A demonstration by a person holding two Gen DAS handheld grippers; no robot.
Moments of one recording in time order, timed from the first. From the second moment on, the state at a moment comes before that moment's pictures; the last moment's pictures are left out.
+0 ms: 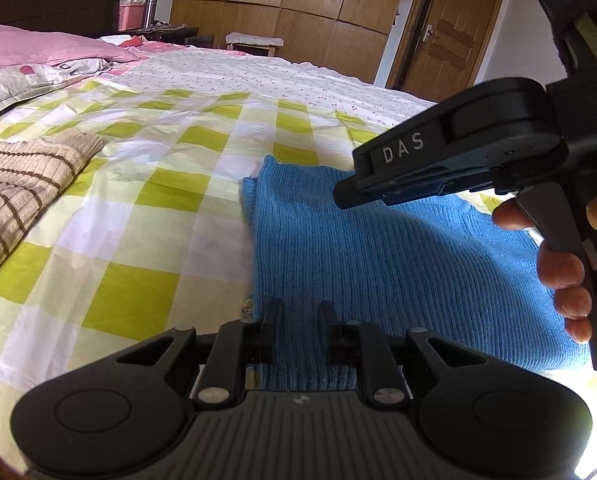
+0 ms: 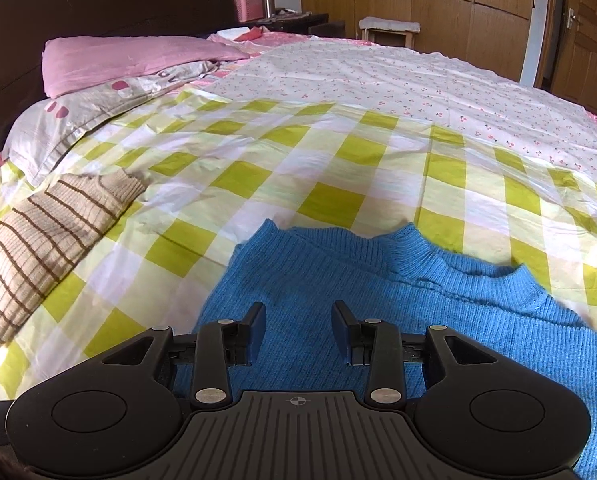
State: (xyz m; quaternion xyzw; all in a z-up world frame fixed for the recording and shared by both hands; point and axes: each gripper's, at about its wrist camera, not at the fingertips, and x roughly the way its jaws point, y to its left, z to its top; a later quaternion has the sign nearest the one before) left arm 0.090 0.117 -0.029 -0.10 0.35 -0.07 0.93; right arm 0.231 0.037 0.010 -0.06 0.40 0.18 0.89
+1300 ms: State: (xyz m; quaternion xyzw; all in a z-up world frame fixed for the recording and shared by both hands) left arm 0.072 0.125 -0.039 -0.13 0.33 -0.09 0.93; right arm 0.264 0.090 -0.006 -0.11 0.44 0.20 0.87
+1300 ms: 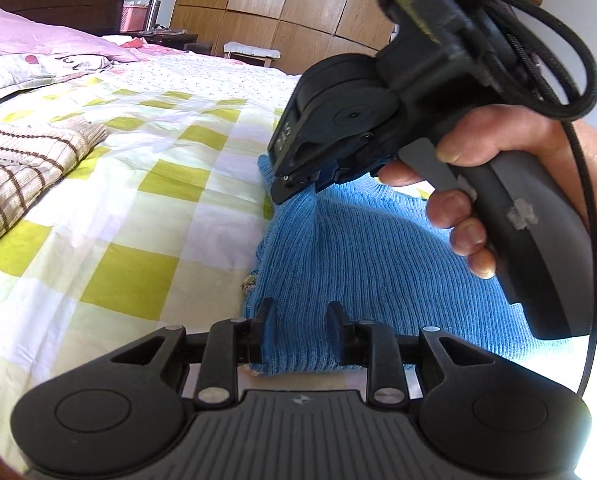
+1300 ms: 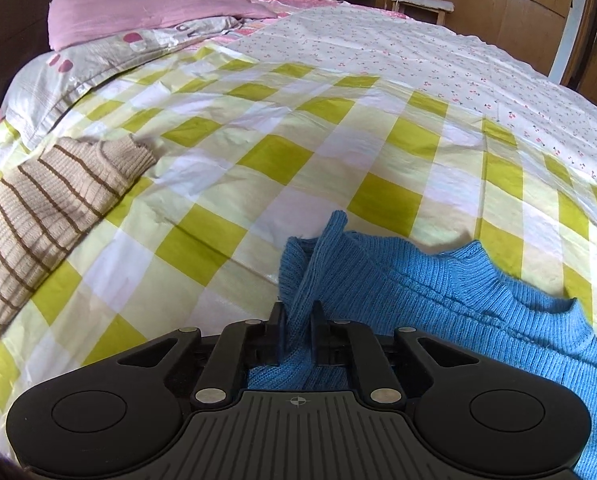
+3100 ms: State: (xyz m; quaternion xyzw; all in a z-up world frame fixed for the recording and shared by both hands) left arm 0.063 -0.007 0.019 -0.01 0.25 -0.13 0.96; right arm 0.222 -0.156 0.040 0.19 0.36 0.21 0.89
